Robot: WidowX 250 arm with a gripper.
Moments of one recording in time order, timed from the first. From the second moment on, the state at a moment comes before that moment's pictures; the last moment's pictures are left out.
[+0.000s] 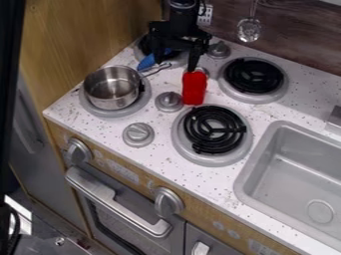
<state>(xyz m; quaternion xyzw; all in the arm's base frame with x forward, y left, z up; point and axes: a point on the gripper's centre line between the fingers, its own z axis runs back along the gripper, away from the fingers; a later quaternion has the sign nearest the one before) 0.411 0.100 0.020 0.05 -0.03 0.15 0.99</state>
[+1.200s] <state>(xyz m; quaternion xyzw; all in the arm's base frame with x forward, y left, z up) 0.373 0.192 -0.014 0.02 0.03 0.24 0.97</state>
